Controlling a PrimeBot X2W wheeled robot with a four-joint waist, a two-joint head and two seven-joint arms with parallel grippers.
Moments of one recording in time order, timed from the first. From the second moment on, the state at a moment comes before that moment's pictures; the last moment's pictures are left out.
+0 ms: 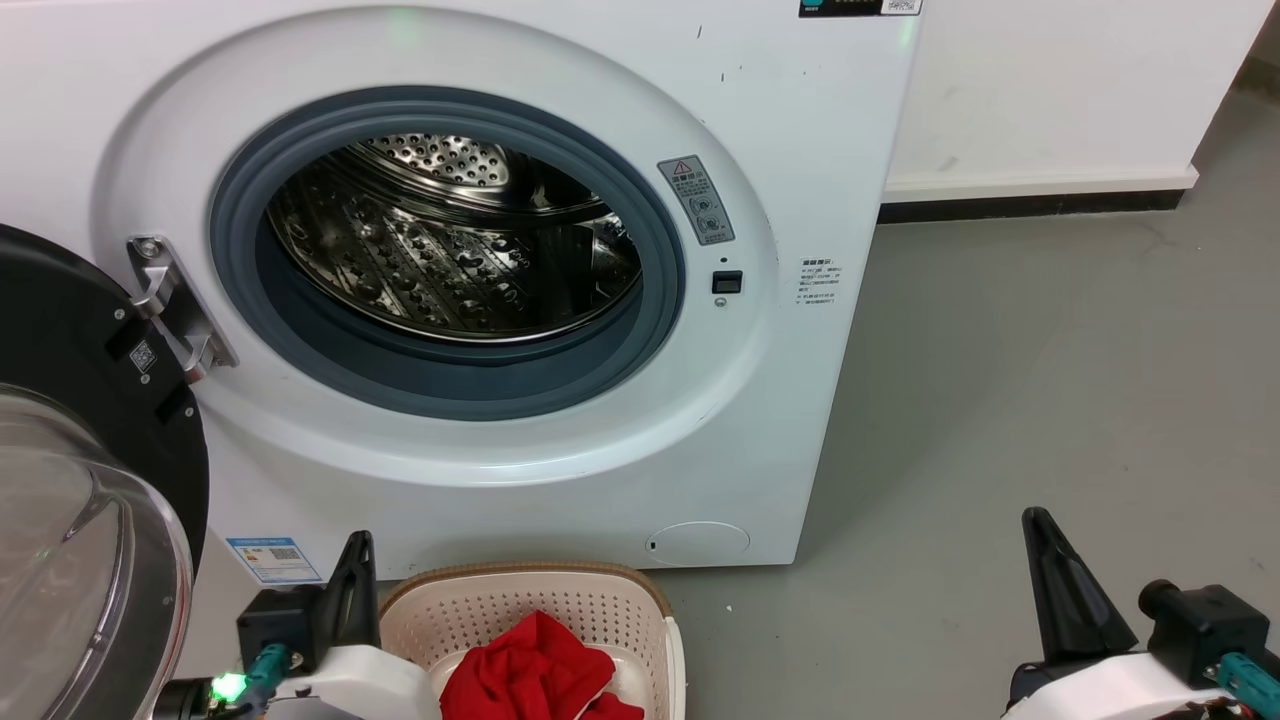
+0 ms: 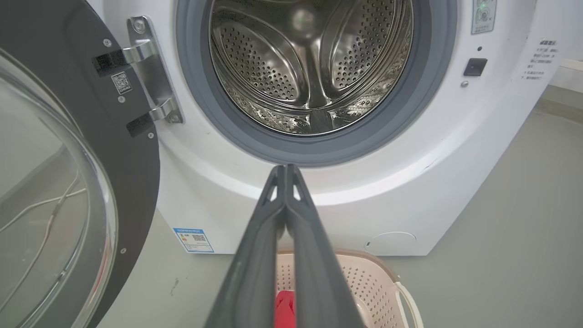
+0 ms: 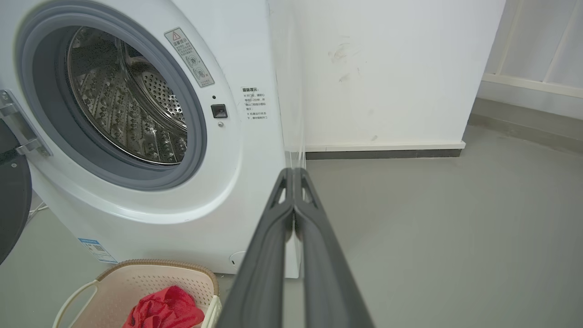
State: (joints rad) left arm 0.03 0.12 -0.06 0.12 -0.13 0.08 -0.09; right arm 0.12 -0.05 -0.01 -0.06 0.12 0.13 -0.07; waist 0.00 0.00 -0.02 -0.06
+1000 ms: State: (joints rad) left arm -0.01 0.09 0.01 0.17 -0.72 0.00 -0.01; right arm 0.04 -0.08 -0.01 0.06 0.75 0.13 -0.03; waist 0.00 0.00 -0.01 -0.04
